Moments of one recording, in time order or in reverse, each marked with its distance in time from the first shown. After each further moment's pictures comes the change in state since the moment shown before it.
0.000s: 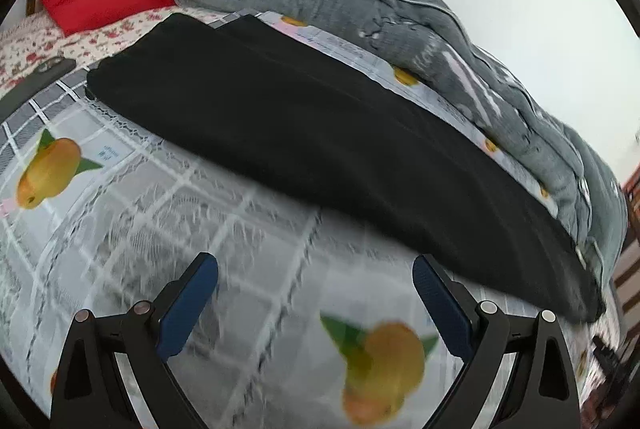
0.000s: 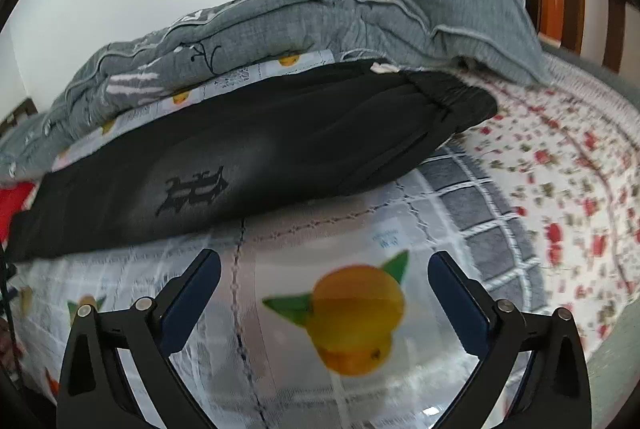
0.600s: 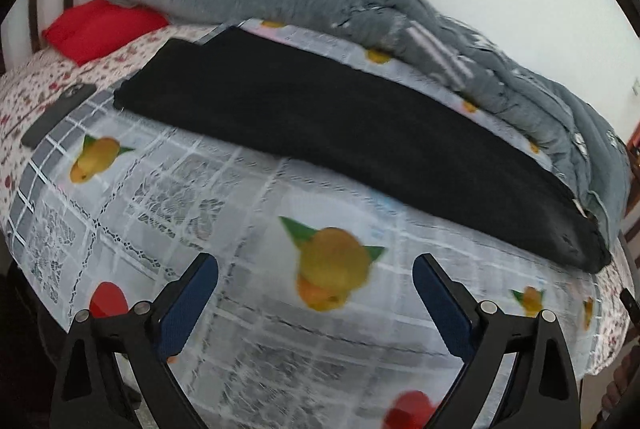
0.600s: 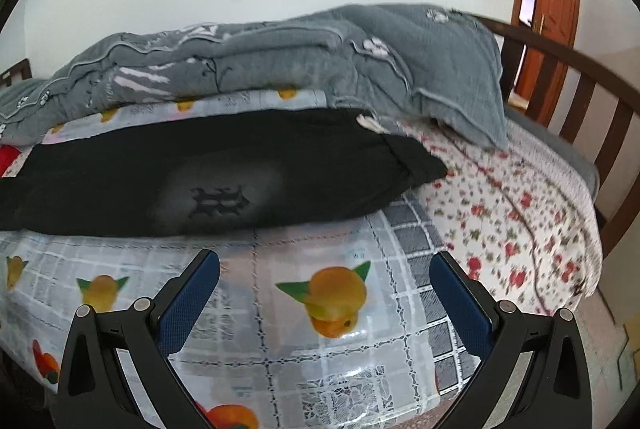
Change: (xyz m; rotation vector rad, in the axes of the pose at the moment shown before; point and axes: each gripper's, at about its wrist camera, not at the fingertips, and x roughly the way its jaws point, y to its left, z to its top) left arm -0.062 -0.040 -0.041 0.135 0.038 0.091; right arm -0.082 0.034 -0.002 -0.165 -0.087 -0.177
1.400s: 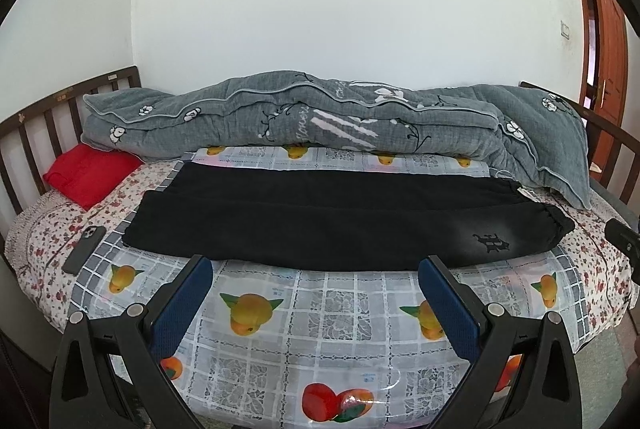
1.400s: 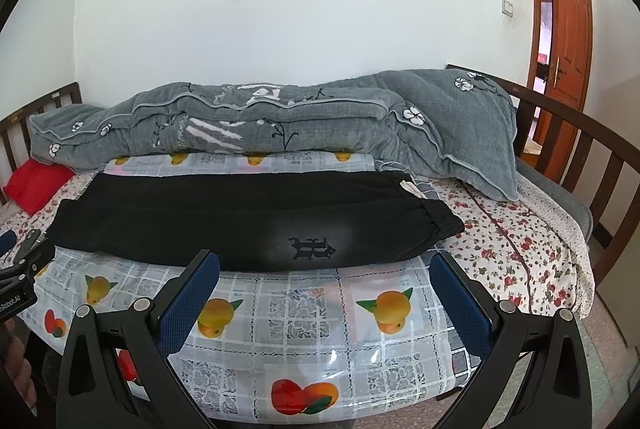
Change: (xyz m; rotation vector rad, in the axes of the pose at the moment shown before) left arm -0.154 -0.140 -0.006 0.302 -0.285 0.000; right arm -0.150 0.060 0.032 -0.038 -0.156 0.103
